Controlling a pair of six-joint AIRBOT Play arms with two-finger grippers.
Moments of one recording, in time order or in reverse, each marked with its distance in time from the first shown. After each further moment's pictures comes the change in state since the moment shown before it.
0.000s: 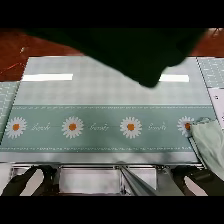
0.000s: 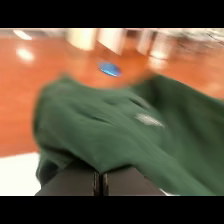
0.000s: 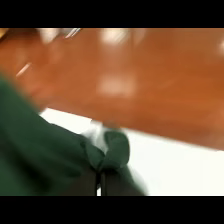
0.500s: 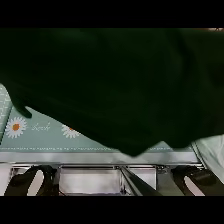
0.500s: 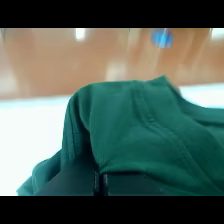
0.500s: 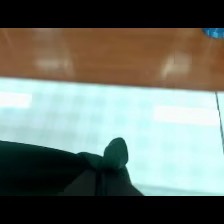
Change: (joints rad) left arm -0.124 0.276 -0.274 0.327 -0.145 -0.122; right arm -0.001 0.218 -0.068 -0.227 0.329 0.079
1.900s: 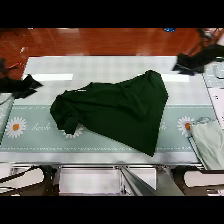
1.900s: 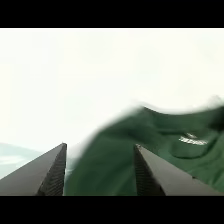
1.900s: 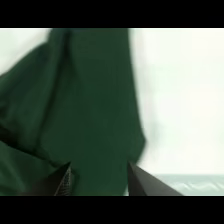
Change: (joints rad) left arm 0.223 -0.762 -0.372 -0.099 0.329 -0.029; right arm -0.385 -0.877 -0.116 0.383 -0.217 -0.097
